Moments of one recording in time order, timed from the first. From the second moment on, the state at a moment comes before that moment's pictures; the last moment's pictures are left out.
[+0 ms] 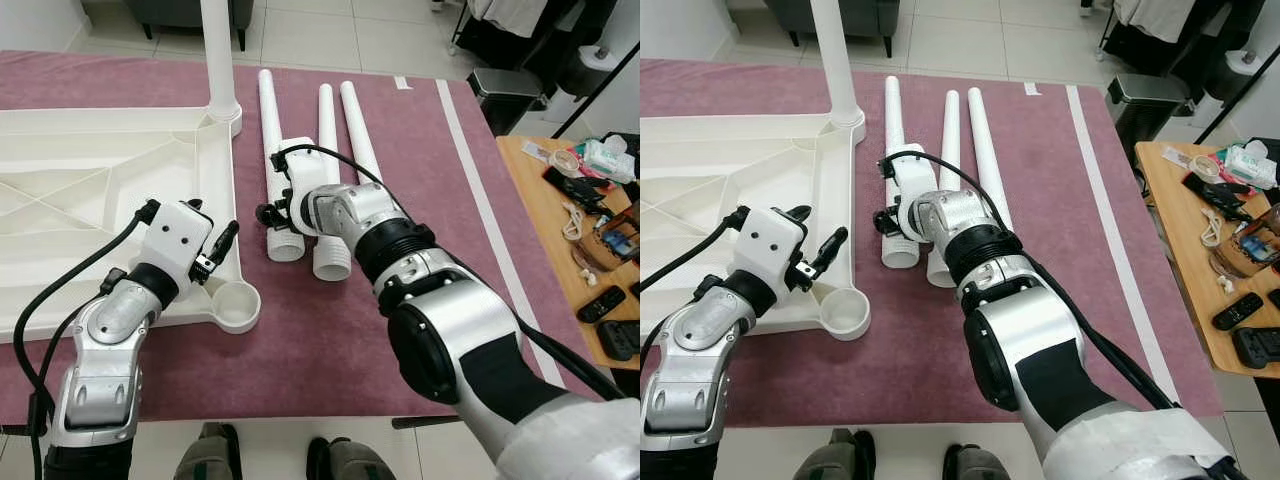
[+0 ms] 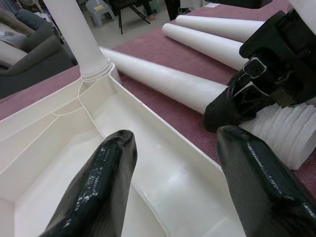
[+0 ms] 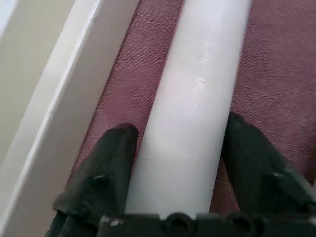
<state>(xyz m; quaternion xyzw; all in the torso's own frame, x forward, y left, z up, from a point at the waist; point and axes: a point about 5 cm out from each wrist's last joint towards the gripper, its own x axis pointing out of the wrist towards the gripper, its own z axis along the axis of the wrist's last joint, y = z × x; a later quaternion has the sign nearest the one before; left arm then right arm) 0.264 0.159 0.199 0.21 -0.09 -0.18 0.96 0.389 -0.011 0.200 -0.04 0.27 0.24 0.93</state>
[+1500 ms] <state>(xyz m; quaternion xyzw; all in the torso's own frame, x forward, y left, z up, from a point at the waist) 0.313 0.119 0.275 0.02 -0.14 -0.30 0.94 0.331 -0.104 0.281 0.11 -0.21 0.19 0.95</state>
